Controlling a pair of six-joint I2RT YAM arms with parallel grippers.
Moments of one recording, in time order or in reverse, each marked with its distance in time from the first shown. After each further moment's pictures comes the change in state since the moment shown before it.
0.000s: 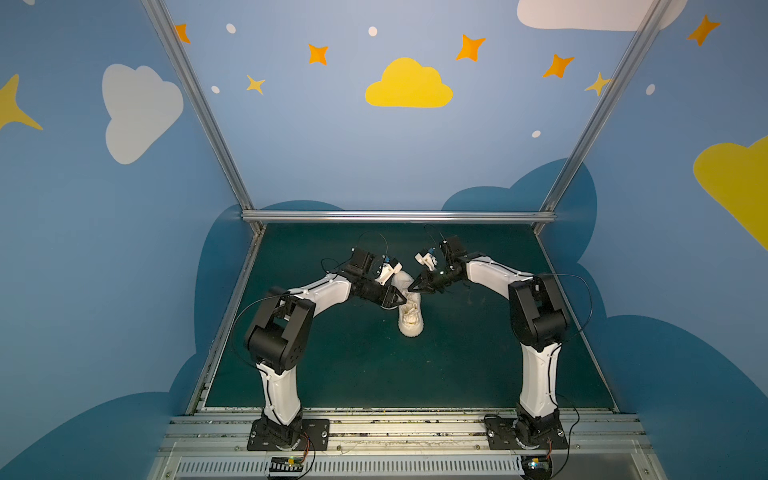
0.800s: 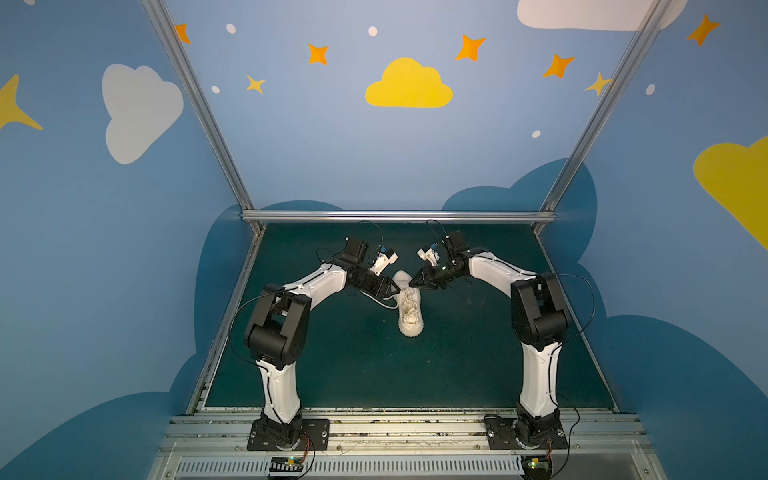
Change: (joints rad) left arm 0.048 0.042 0.136 -0.121 -0.051 0.160; right arm -0.021 0.004 0.054 -0.060 -0.004 0.000
